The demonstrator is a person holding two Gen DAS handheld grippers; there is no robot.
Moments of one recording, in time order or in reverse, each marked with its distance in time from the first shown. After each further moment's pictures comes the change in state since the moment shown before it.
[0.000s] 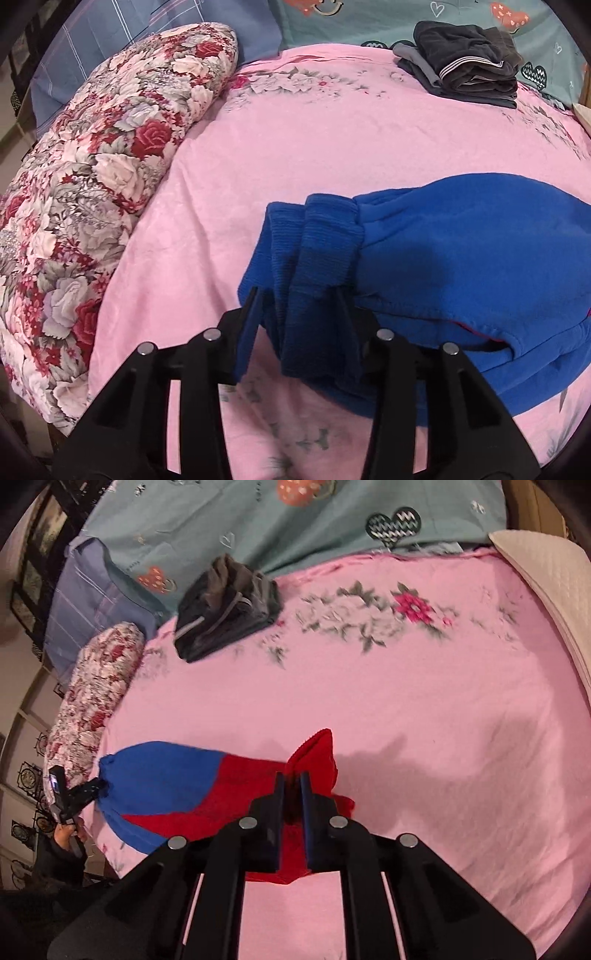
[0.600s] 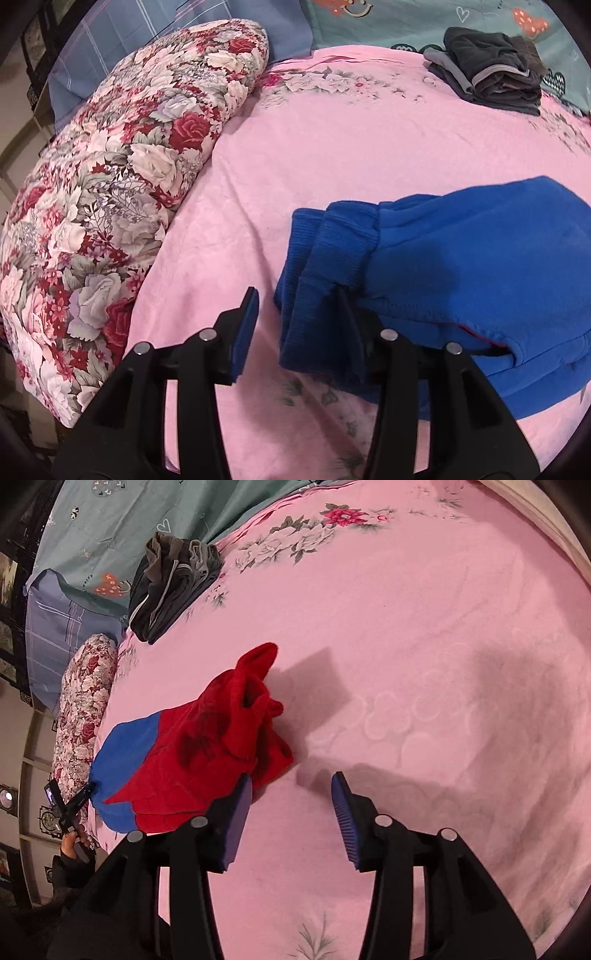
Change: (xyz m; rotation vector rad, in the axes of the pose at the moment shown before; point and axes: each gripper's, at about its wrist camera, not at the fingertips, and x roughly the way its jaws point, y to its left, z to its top) left arm 0.002 0.028 -0.003 -0.014 -0.002 0.077; right arm 0.039 -0.059 -0.084 0.245 0.106 0.004
